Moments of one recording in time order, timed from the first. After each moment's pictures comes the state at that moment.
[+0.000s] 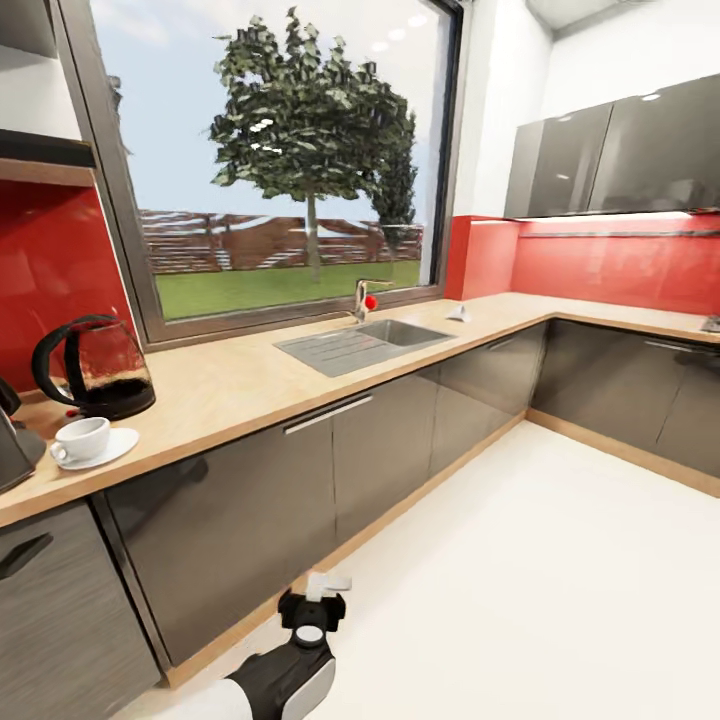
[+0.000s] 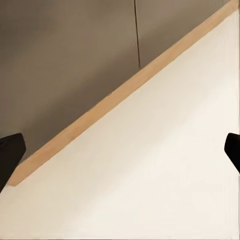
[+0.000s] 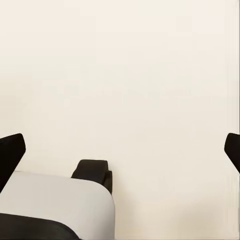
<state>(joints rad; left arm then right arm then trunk) -0.61 -0.17 -1.00 -0.36 0.78 -0.04 0.57 -0.12 -0.14 -1.10 -0.18 1.01 -0.24 0.37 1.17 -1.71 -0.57</state>
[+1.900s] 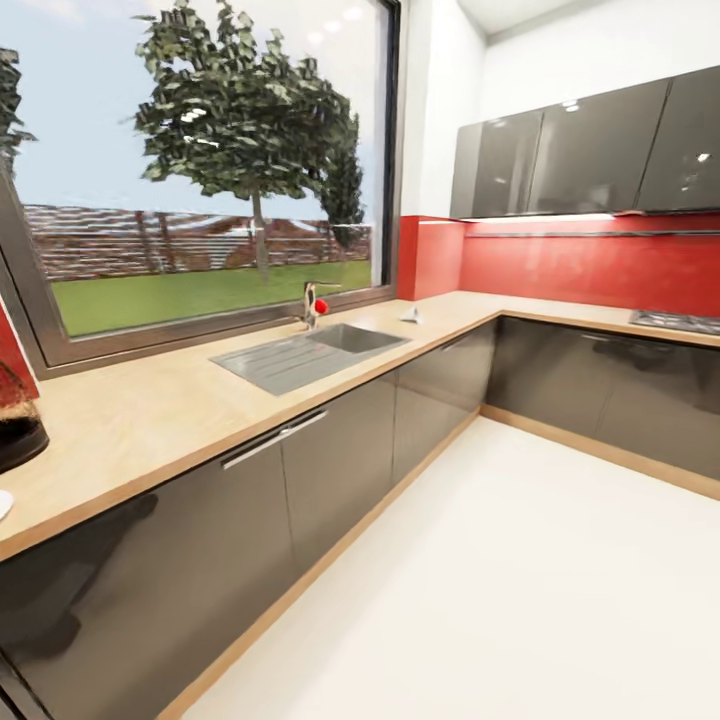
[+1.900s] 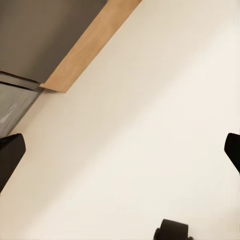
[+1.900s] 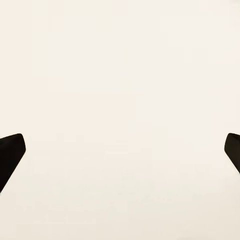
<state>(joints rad) -0.39 -0.13 -0.97 0.04 0.86 -0.10 0.50 -0.25 -0.14 -1.00 -0.38 1.00 -0.28 0.37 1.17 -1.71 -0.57</state>
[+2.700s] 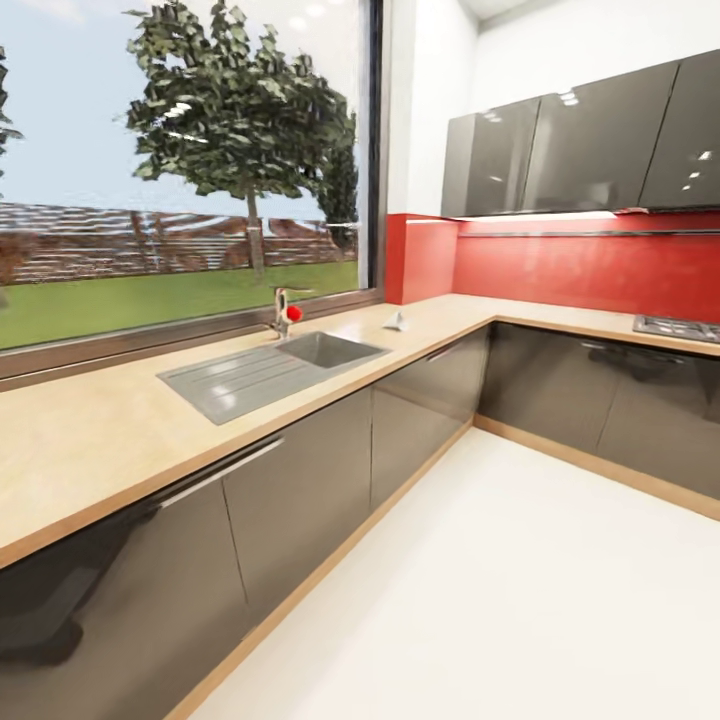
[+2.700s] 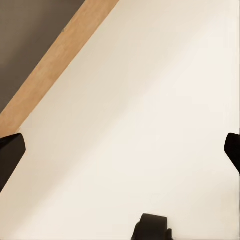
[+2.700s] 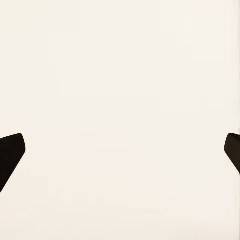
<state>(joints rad) -0.39 -0.14 -0.97 0.04 0.86 -0.10 0.41 -0.25 -0.14 -0.99 -0.38 1.00 -0.28 0.37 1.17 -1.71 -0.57</state>
